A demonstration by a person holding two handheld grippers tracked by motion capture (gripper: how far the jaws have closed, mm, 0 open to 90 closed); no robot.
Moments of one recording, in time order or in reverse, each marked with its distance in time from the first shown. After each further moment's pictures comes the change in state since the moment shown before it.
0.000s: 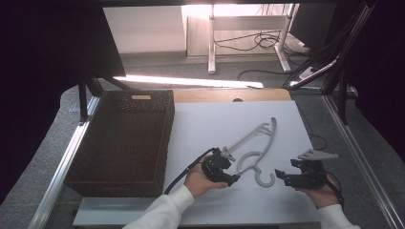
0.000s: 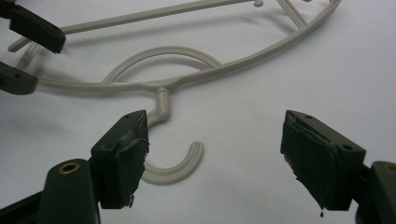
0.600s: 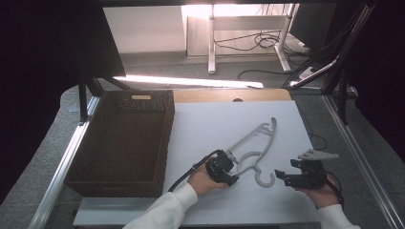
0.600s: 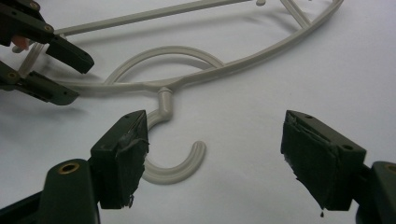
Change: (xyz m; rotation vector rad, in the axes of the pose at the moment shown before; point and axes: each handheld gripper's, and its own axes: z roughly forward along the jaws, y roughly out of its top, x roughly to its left) left arm 0.006 -0.001 0.023 0.097 0.035 0.039; right arm 0.000 0.000 0.000 0.000 0.014 0.008
